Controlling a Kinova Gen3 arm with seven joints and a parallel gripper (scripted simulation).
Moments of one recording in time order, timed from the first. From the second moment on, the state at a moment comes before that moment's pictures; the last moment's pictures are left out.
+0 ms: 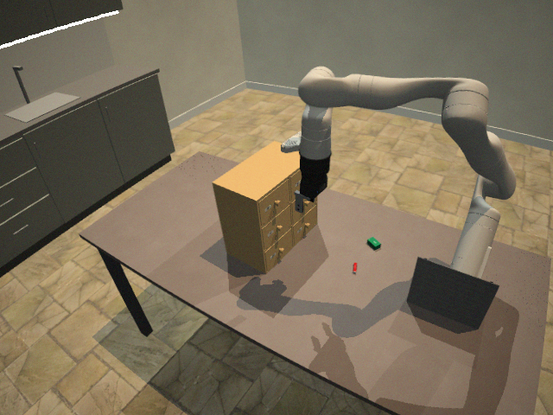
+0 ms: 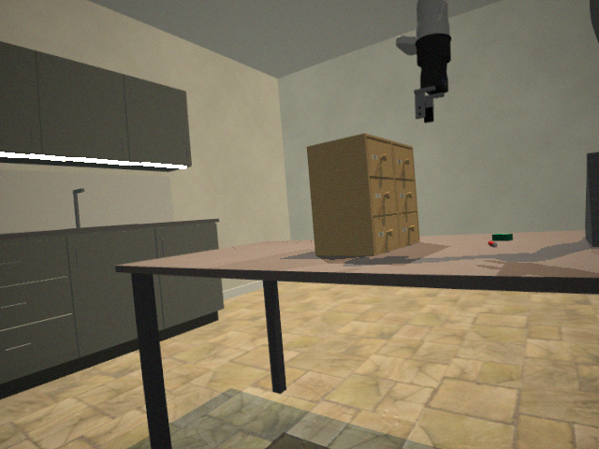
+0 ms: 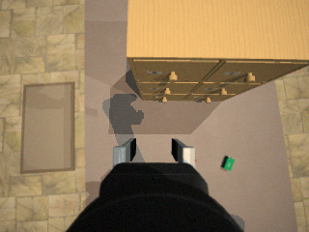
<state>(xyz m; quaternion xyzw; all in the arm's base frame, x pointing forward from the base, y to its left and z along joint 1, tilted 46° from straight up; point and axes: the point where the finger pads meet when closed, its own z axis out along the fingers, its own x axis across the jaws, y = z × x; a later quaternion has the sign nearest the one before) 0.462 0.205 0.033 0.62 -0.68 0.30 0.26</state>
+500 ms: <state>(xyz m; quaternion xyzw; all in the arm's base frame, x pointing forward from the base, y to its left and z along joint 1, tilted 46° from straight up) 0.470 0.197 0.026 0.63 -0.67 0.33 0.23</state>
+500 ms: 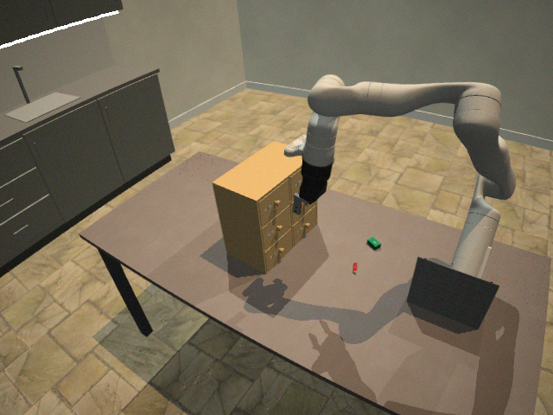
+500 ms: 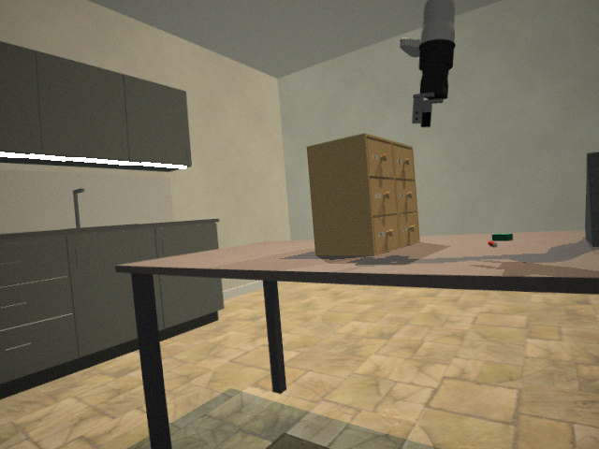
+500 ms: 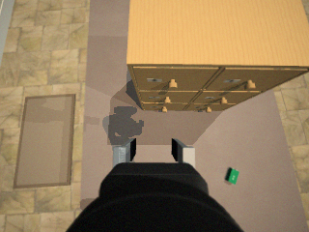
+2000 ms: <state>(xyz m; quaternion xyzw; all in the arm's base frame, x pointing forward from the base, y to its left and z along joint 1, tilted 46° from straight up) 0.502 0.162 -0.002 0.67 -0.57 0.48 0.07</state>
